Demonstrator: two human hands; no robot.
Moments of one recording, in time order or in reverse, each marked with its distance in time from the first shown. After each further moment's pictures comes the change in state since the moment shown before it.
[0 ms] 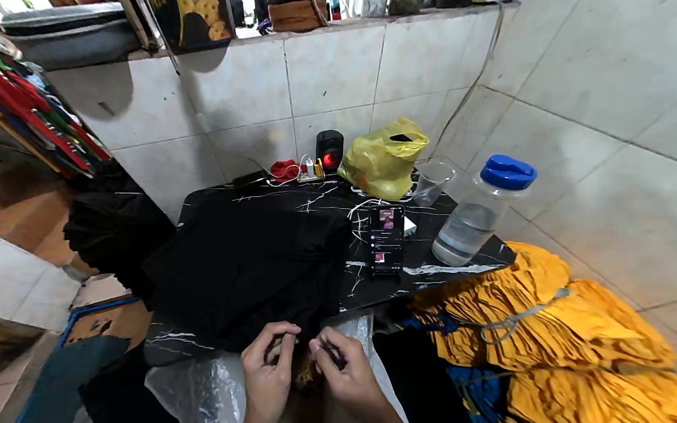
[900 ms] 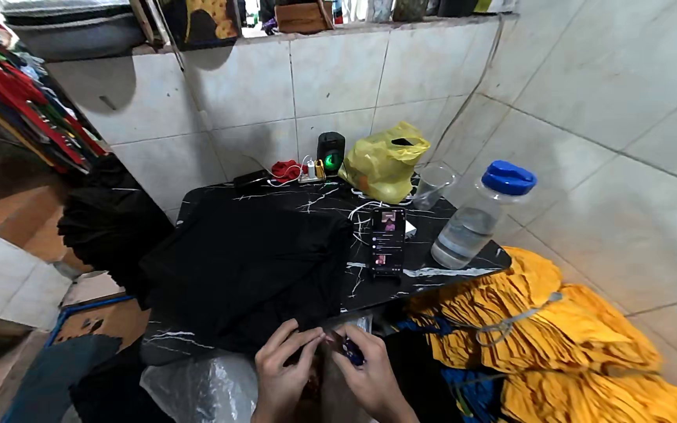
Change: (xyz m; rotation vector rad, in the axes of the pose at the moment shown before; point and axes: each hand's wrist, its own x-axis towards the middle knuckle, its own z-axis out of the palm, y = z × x) left_hand -0.004 -0.015 0.011 0.152 -0.043 0.192; right_hand -0.005 -0.001 -0.021 -0.373 0.160 -0.078
